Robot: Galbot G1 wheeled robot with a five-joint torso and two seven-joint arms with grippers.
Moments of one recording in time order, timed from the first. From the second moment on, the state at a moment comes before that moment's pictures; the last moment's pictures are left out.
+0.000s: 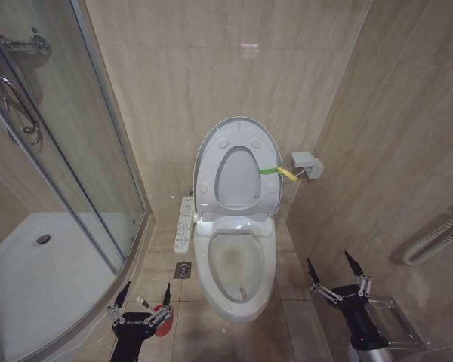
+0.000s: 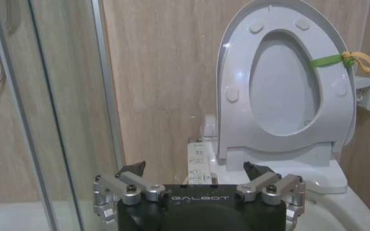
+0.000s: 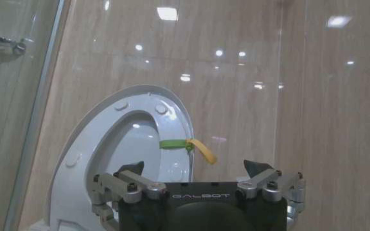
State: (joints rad) left arm 1.98 -1.46 -0.47 -2.37 0.03 -0.04 -0.08; right arm -1.78 1.38 0.77 2.03 0.25 0.60 -0.20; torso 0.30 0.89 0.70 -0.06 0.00
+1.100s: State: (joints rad) left arm 1.98 -1.46 -0.47 -2.37 0.03 -0.04 -0.08; right arm -1.77 1.38 0.78 2.03 0.24 0.59 -0.17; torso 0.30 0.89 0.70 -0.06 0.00
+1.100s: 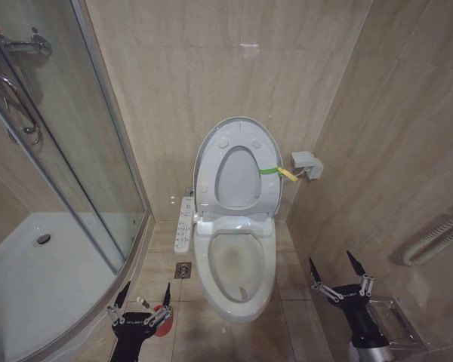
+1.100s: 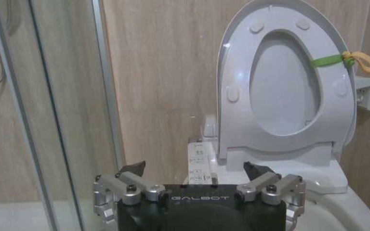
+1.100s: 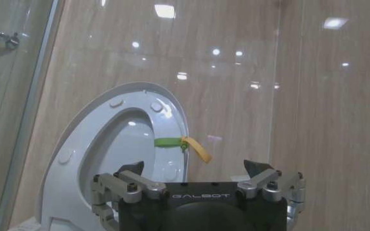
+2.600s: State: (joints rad) left arm 1.98 -1.46 -0.47 -2.37 0.03 -0.04 -0.08; right arm -1.77 1.38 0.78 2.03 0.24 0.59 -0.17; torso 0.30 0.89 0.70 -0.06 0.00
